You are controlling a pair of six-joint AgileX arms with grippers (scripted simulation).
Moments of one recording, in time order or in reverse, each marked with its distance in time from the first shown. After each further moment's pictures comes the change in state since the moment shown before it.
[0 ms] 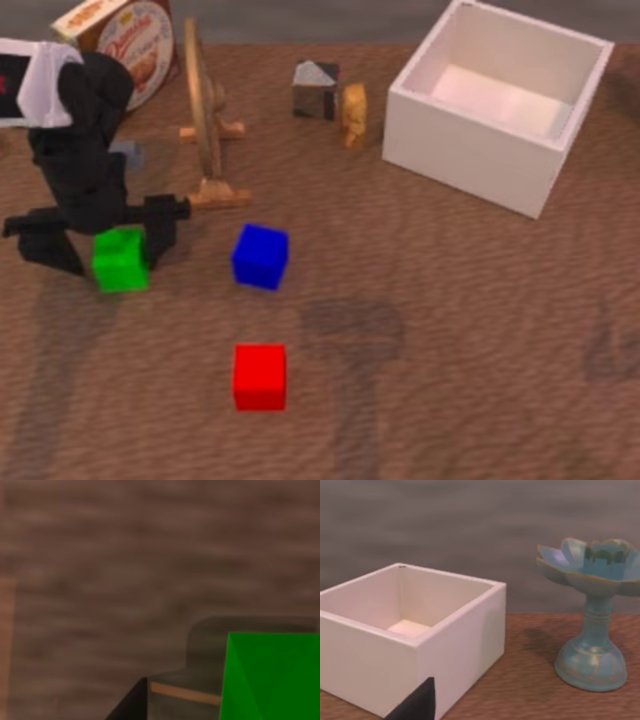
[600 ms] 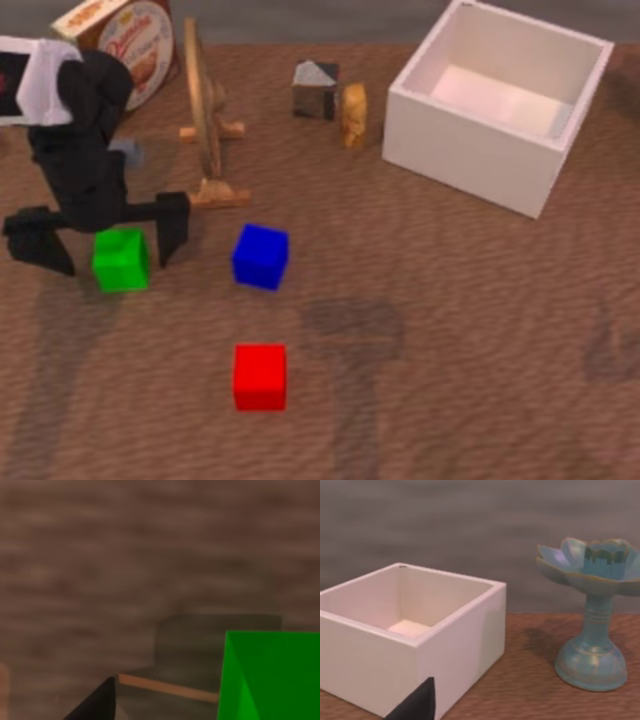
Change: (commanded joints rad) left arm 0.000 -0.004 0.007 -0.009 0.000 0.000; right arm 0.000 0.000 0.000 0.000 0.000 0.000
